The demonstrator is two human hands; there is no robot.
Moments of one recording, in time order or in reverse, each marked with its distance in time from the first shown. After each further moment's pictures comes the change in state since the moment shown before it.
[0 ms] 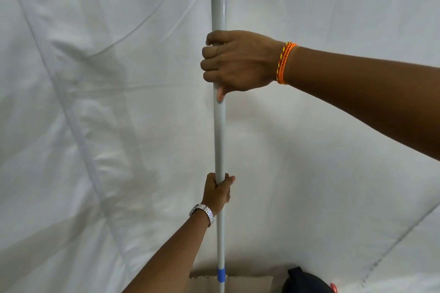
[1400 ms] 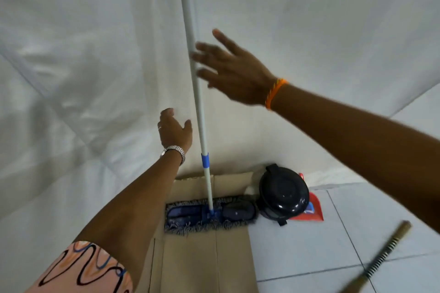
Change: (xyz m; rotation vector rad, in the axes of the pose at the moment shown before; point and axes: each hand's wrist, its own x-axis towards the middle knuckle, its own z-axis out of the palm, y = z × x) left_hand -0.023 -0.108 -0.054 0.716 0.389 0.053; right_hand -0.045 -0.276 0.076 0.473 0.031 0.415
